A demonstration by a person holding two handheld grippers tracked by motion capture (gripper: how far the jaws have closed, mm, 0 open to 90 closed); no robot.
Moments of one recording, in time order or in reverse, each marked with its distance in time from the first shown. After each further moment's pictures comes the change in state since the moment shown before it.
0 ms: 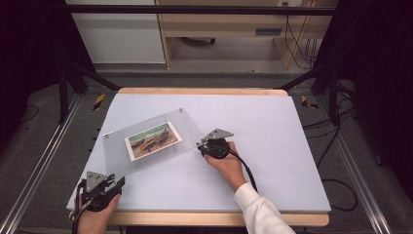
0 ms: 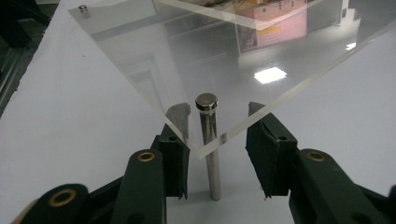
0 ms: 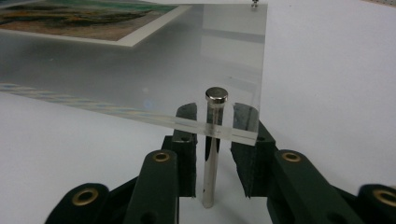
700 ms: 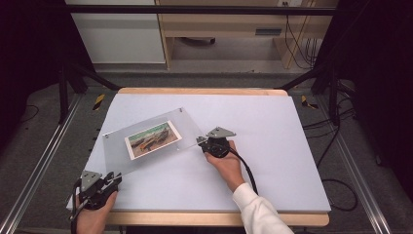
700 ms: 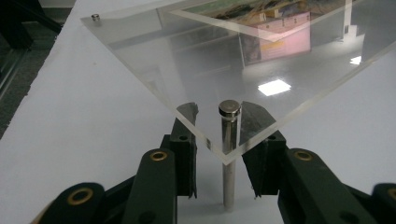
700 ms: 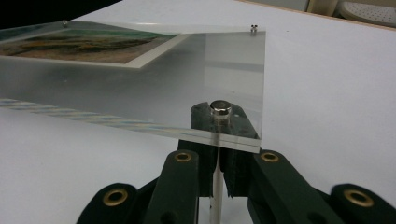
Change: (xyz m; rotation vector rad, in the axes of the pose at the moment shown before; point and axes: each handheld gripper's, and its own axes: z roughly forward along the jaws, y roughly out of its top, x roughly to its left) left arm 0.008 0.002 0.000 -0.047 0.005 -0.039; right arm -0.001 0.004 -0.001 -0.087 0.019 0.024
